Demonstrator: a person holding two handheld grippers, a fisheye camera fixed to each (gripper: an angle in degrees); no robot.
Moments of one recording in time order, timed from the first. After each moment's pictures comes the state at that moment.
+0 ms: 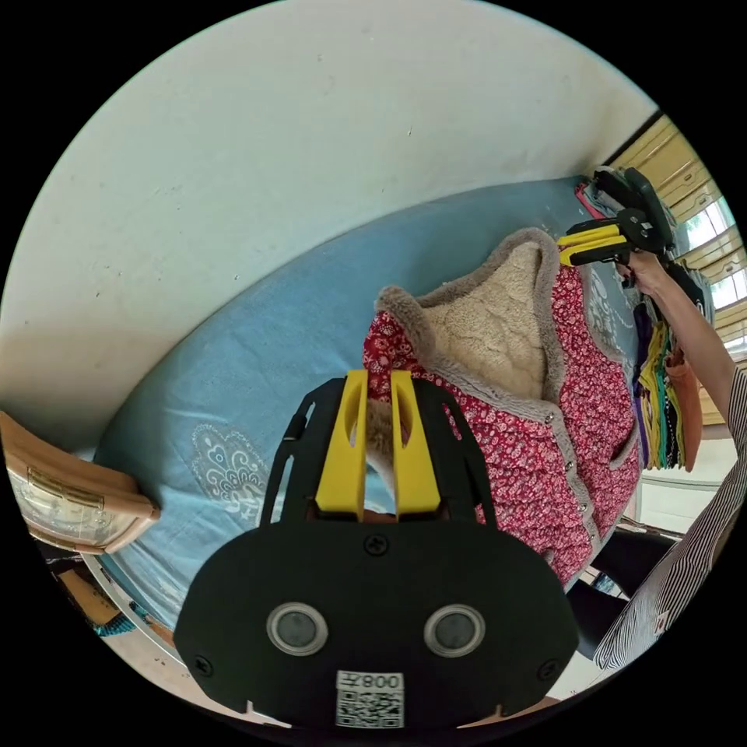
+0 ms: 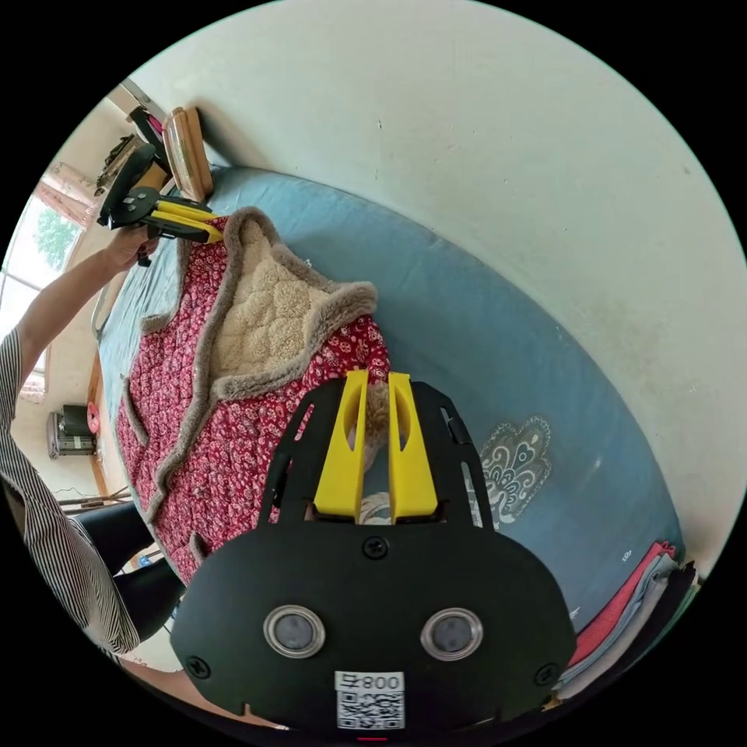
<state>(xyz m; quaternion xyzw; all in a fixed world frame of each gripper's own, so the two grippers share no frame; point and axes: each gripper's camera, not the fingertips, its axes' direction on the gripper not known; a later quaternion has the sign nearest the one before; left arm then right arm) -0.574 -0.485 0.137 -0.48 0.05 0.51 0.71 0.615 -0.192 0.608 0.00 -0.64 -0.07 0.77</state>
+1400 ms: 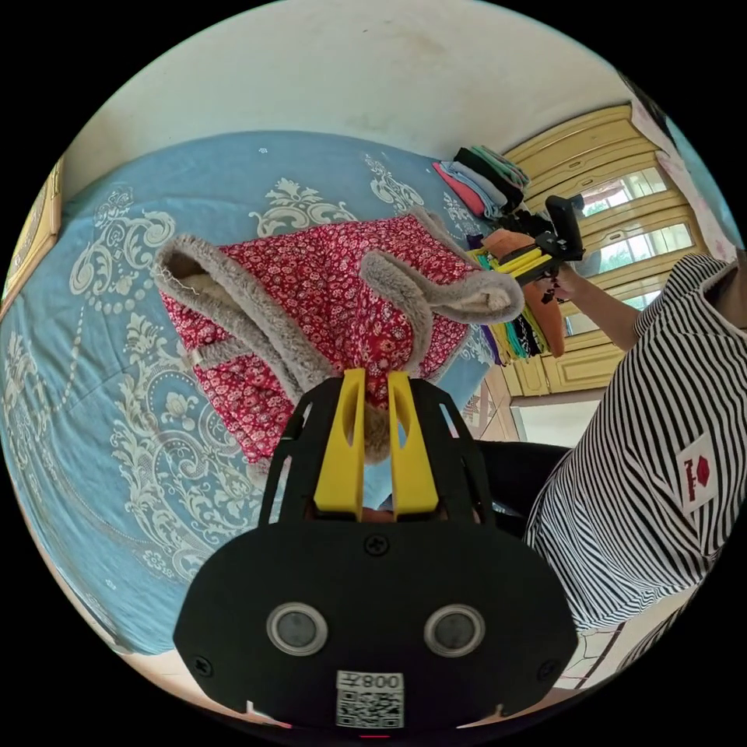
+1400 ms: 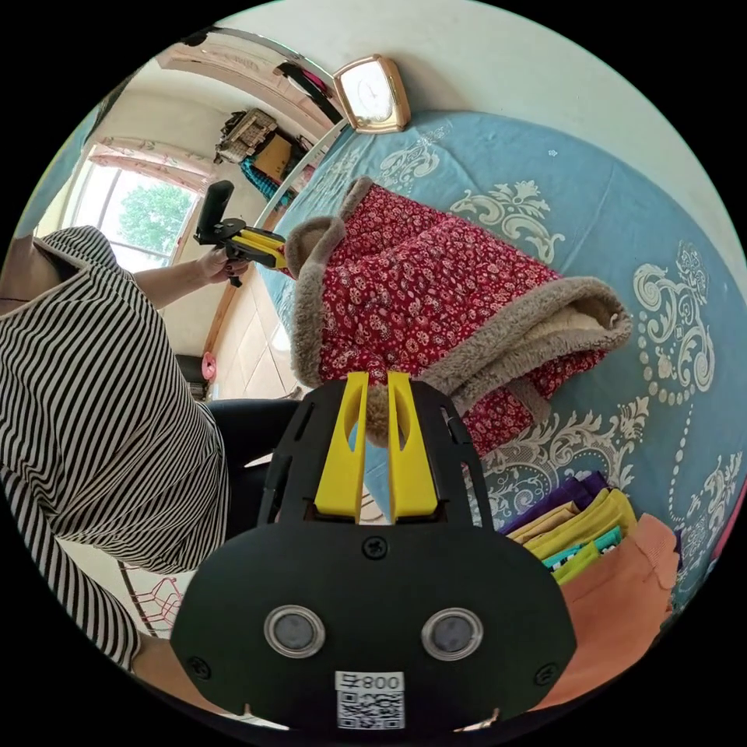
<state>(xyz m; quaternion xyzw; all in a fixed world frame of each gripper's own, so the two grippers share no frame) -0.827 -0.388 -0.413 -0.57 0.19 0.36 0.71 0.574 0.235 0.379 -0.03 -0.79 -0.12 0.61</state>
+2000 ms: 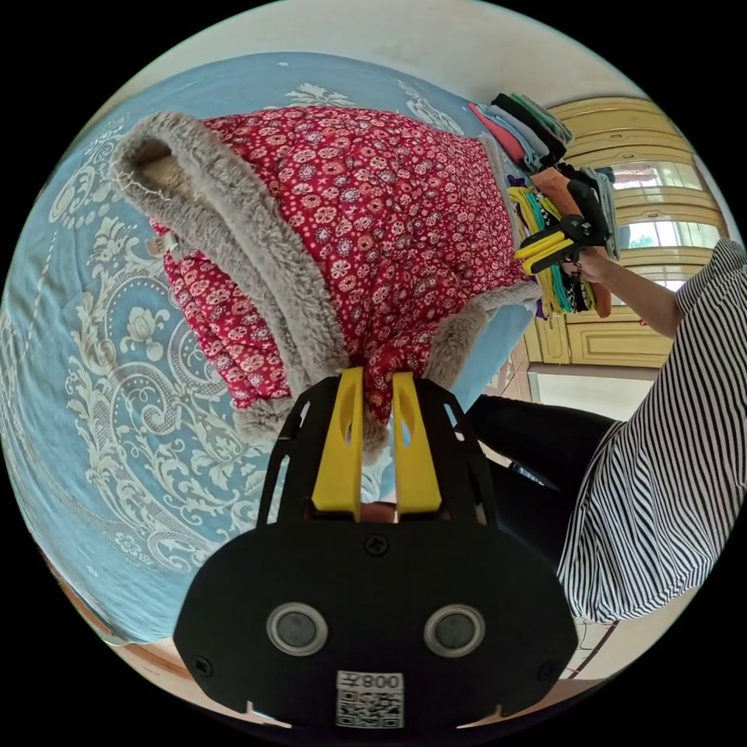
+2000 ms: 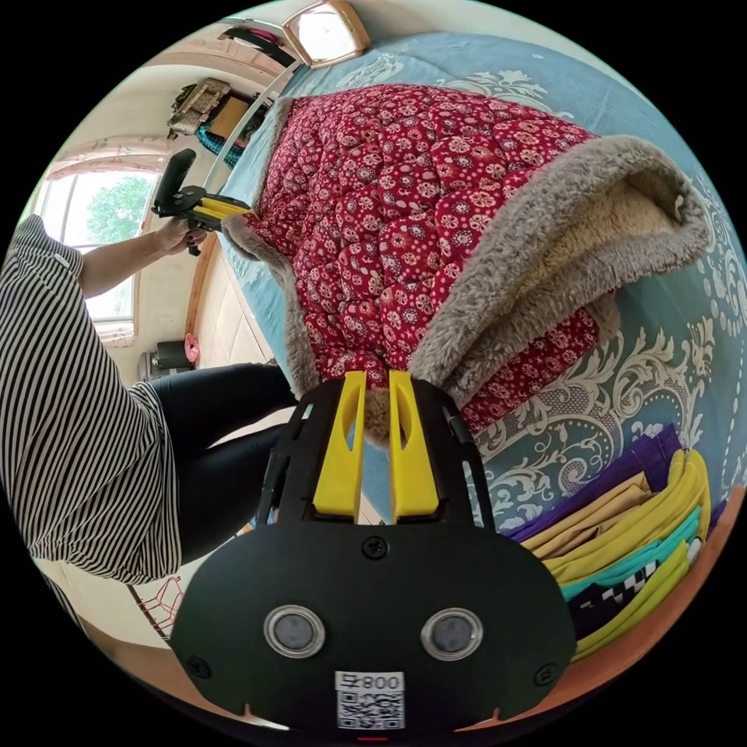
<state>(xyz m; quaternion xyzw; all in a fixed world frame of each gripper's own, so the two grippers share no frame) -0.952 -0.305 -0.467 -0.63 0.14 0.37 0.67 0.432 0.353 0.387 -0.12 -0.76 -0.16 0.61</state>
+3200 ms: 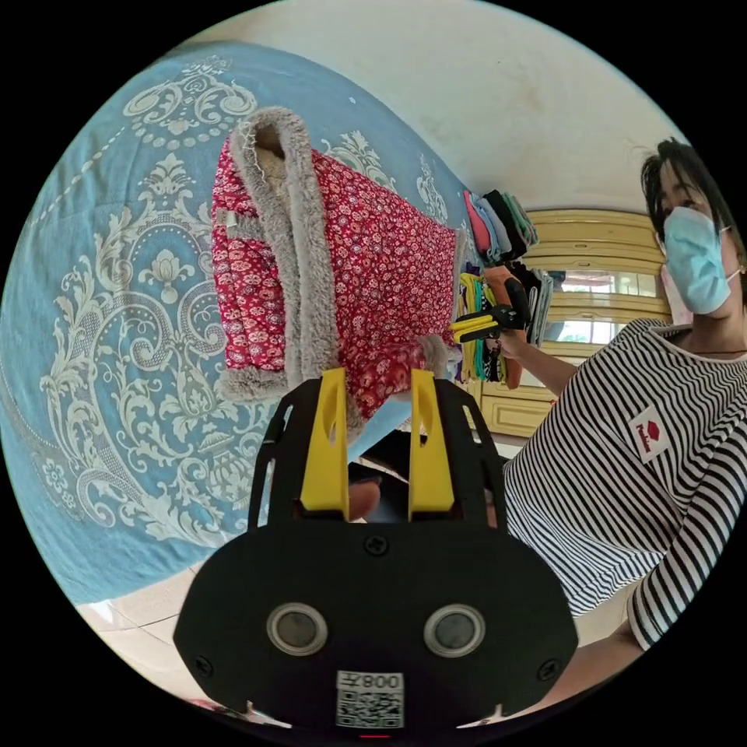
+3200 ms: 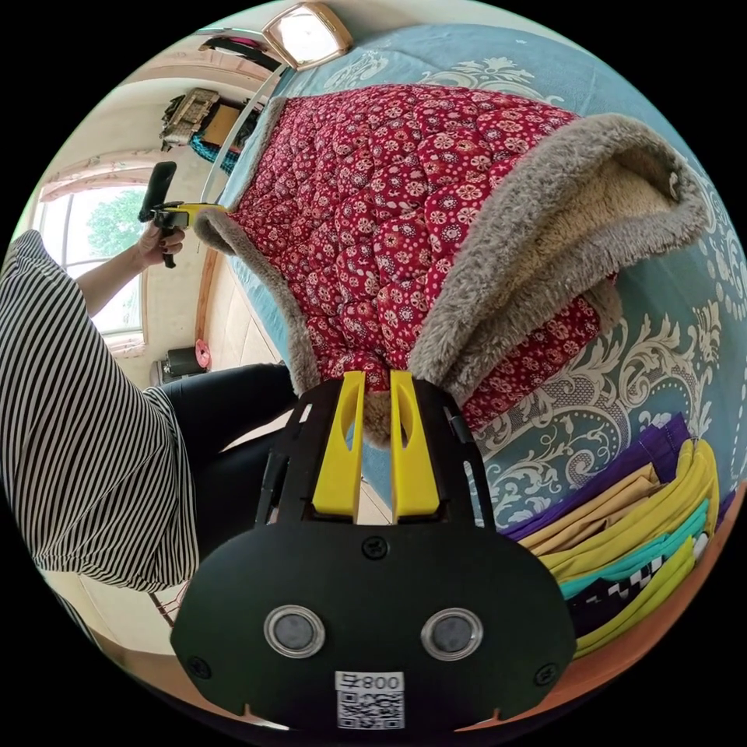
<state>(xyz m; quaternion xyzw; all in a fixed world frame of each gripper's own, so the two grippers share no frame) -1.102 -0.347 -0.530 -0.63 0.21 0.15 0.73 0.366 0.438 0.424 -0.15 -0.77 -0.15 0.60</state>
